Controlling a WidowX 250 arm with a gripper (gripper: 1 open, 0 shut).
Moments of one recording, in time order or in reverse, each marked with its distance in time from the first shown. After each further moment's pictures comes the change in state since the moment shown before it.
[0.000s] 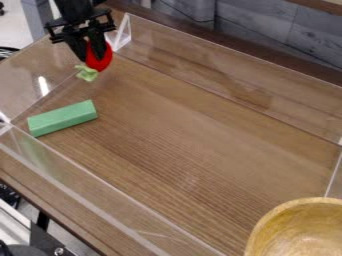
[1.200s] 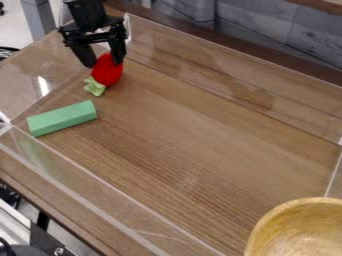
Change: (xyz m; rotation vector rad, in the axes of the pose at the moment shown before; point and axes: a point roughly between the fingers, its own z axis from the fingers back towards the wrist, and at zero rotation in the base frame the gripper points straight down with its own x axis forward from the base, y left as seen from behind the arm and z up) arm 0.002 -0.013 -0.014 0.015 -0.020 -0.085
